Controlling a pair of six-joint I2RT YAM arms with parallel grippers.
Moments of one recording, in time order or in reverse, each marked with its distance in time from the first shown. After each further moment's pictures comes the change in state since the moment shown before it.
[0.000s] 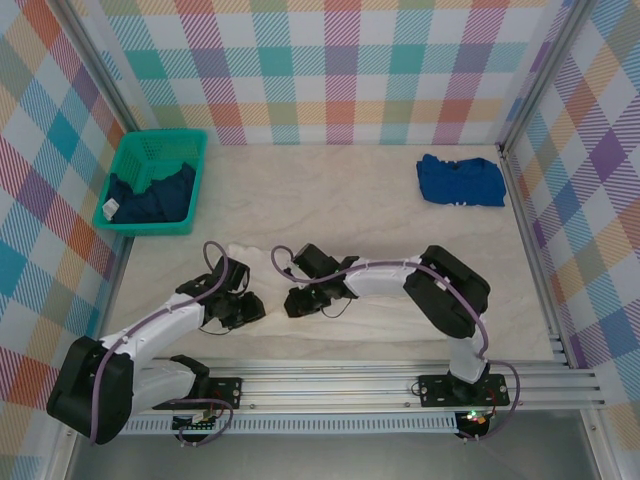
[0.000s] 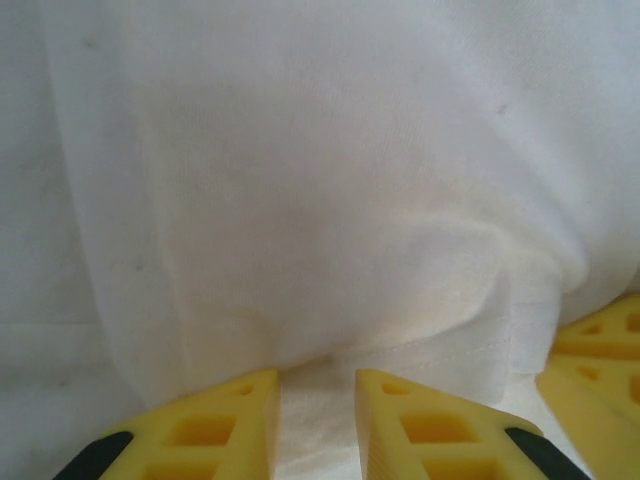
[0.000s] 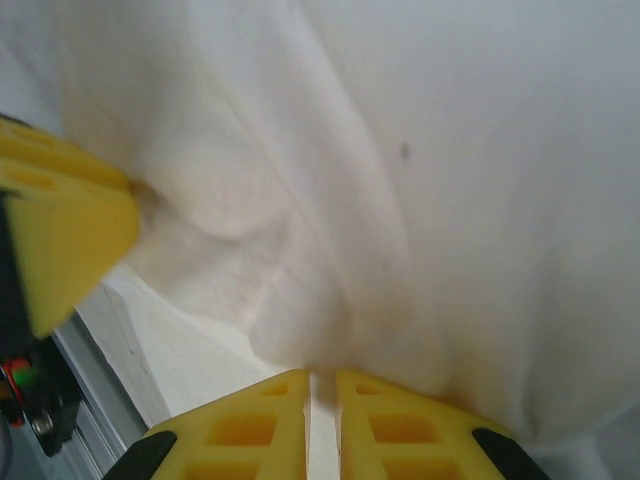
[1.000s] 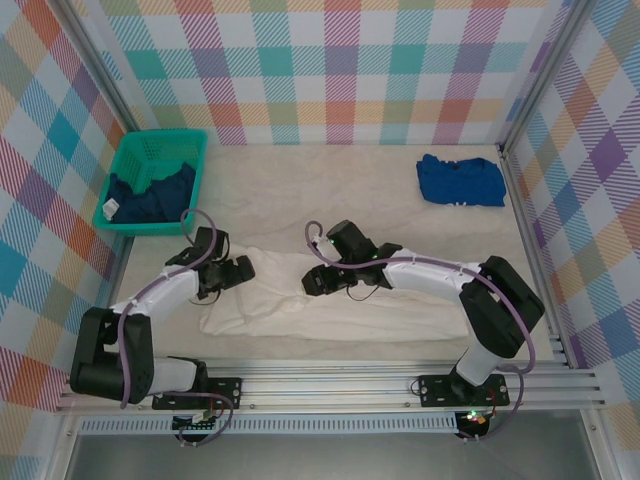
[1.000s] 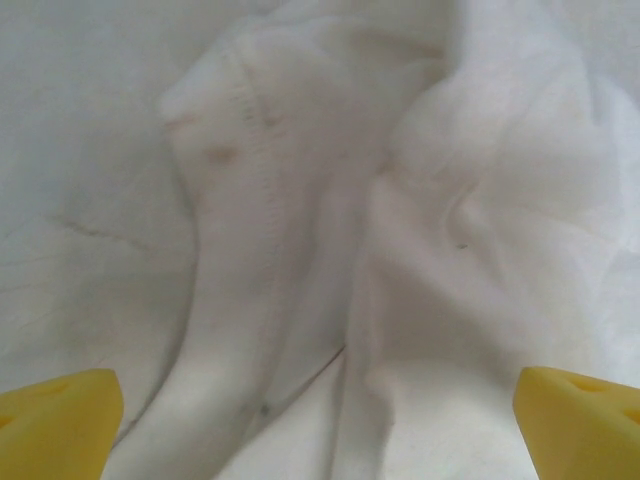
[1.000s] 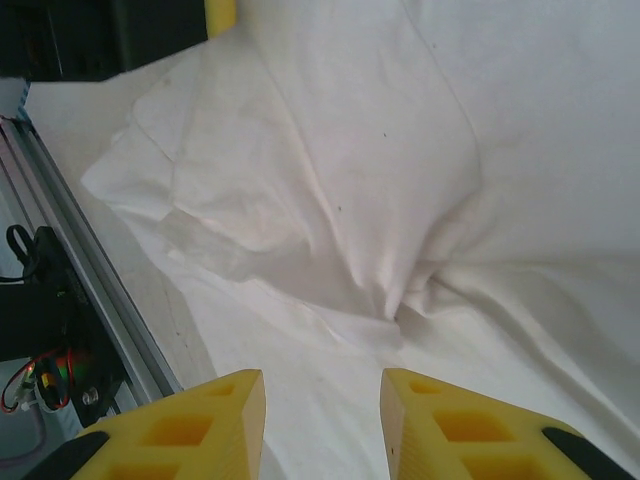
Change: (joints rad) left arm 0.262 0.223 0.183 0.106 -0.197 0.207; right arm -0.154 -0.284 -0.122 -0.006 -0.012 -0.135
